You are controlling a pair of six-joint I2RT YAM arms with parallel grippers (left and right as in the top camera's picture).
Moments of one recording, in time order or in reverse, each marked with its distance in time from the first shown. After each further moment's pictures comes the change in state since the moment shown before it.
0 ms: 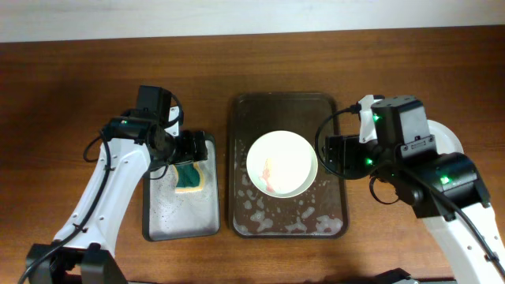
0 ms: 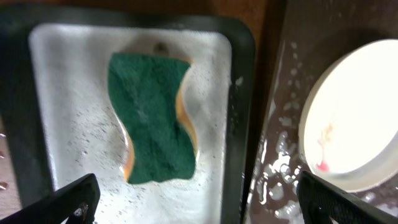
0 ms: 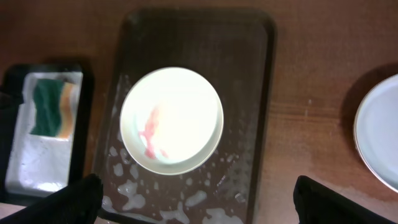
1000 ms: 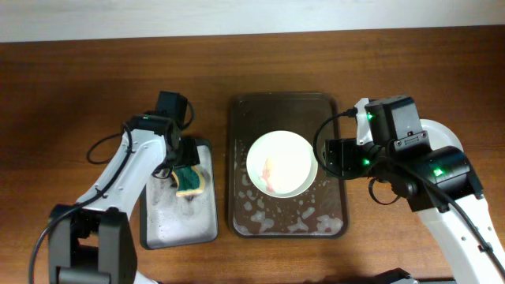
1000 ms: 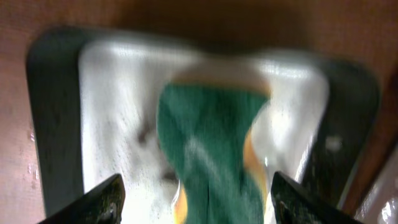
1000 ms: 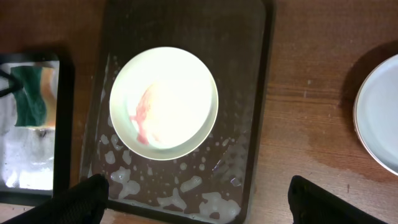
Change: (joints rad) left arm -0.045 0.145 -0.037 0.073 -0.280 -0.108; right arm 0.001 0.029 0.000 -0.047 0.003 -0.001
